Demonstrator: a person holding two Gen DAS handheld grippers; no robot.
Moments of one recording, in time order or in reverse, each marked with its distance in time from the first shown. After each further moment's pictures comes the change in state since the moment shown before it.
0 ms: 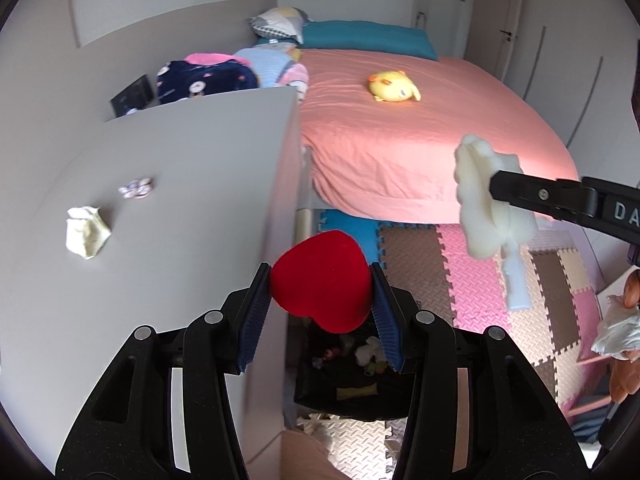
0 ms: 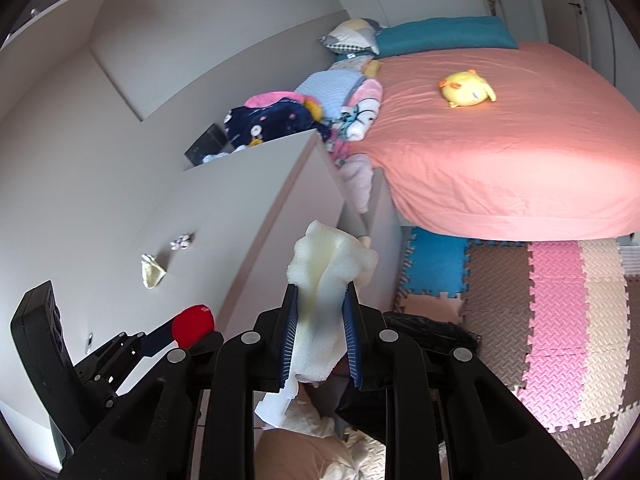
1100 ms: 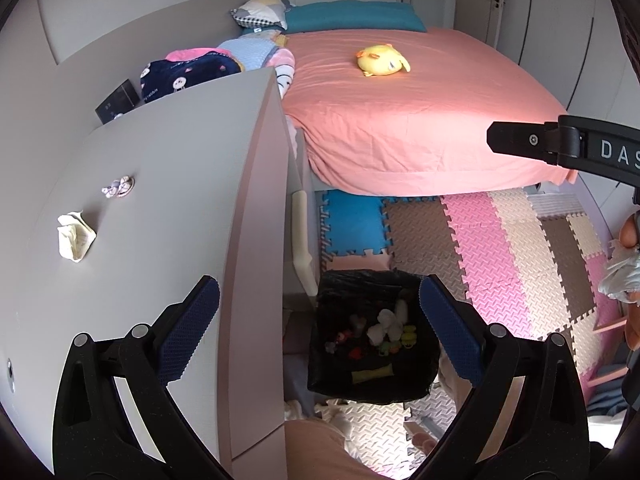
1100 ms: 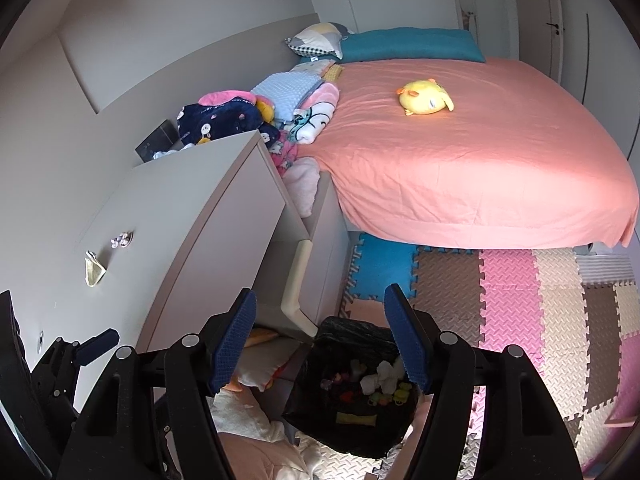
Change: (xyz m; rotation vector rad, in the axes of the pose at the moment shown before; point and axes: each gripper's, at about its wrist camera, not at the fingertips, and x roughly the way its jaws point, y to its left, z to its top) left arm 0.019 -0.019 -0.009 0.084 0.066 0.042; right arm 0.006 -0.026 0.000 -0.038 -0.007 -0.180
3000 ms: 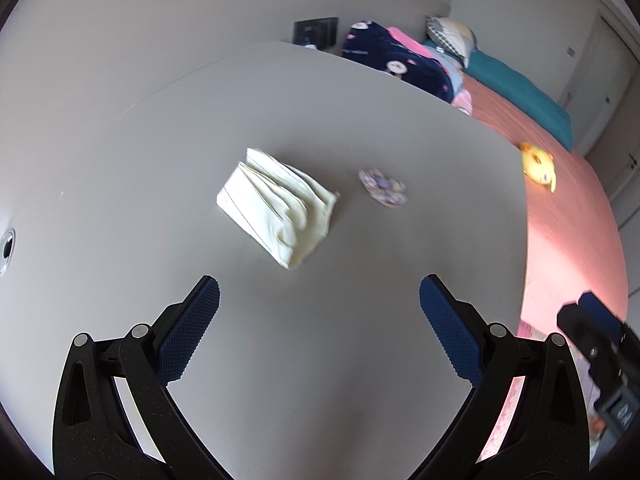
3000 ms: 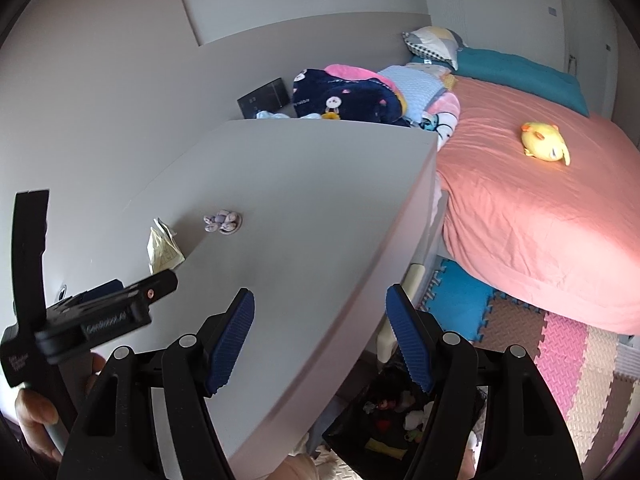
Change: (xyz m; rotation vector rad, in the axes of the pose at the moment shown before) left arm 0.010 0.219 -0.006 -0.636 0.010 0.184; right arm 0.075 0.175 0.023 -0.285 0.038 0.201
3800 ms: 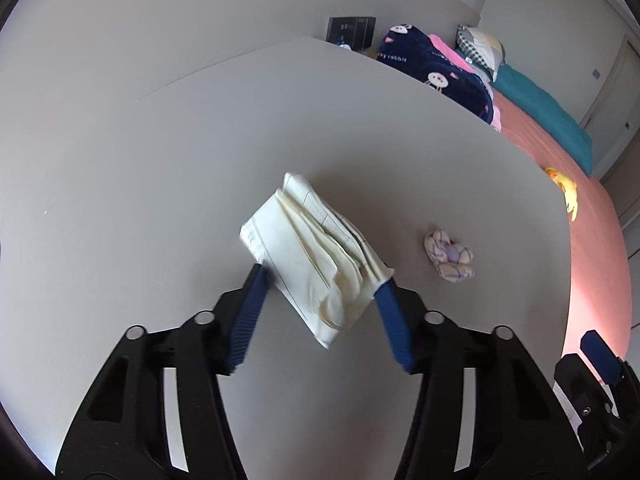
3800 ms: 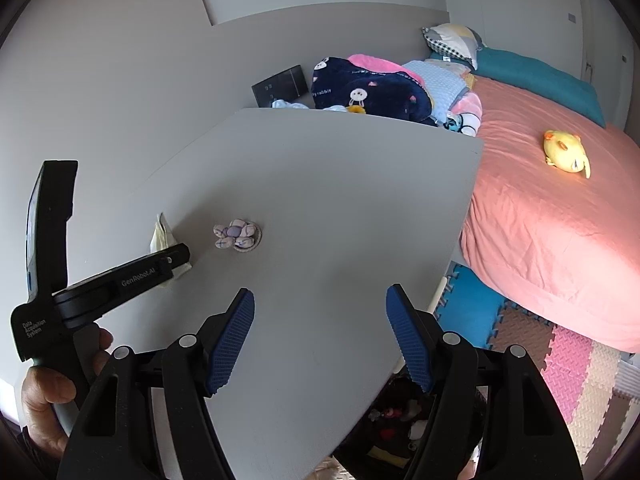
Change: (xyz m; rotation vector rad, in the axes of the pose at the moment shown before) left arm 0.044 0.030 0.039 -0.070 0.001 0.033; right arm 0.047 0.031 0.023 -0.046 0.036 0.014
